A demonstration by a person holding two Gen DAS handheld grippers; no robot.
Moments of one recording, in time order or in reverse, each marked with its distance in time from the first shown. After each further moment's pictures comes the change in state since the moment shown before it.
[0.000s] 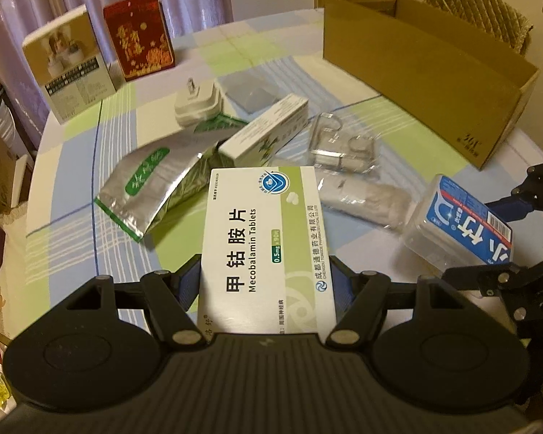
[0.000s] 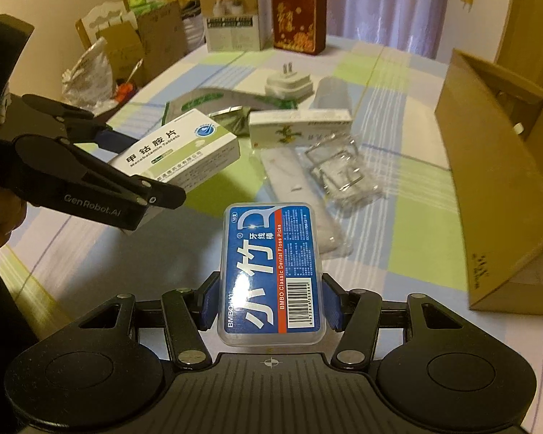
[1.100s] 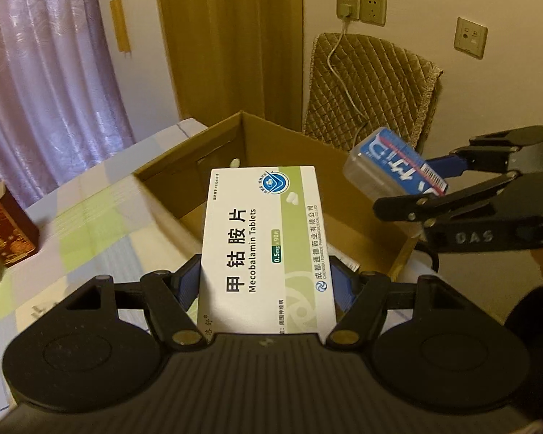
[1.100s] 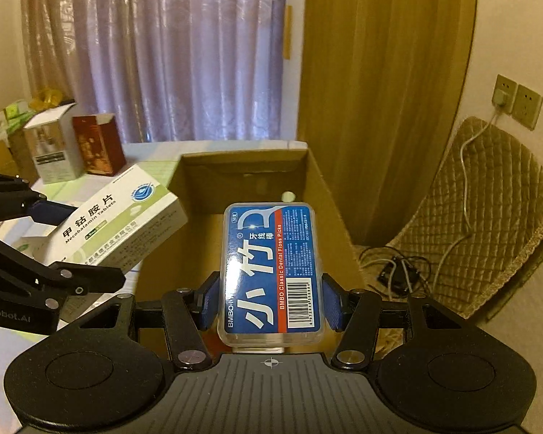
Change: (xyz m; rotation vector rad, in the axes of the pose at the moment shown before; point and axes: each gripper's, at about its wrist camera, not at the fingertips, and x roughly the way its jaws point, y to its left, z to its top) left arm 0.012 -0.203 0.203 0.194 -0.187 -0.196; right arm -0.112 -0.245 0.041 0.209 -0.226 -0.303
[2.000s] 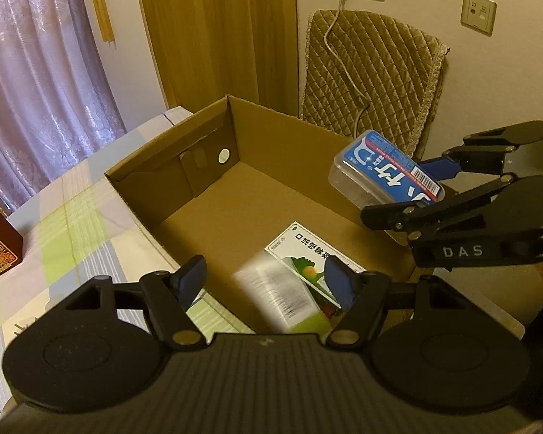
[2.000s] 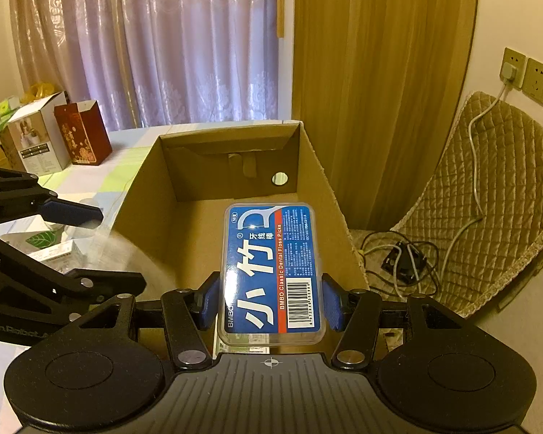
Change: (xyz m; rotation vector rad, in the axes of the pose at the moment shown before) left arm 0.043 -0.008 0.004 0.034 0.037 0.018; right arm 0.036 -0.018 -0.003 0.025 0.046 0.019
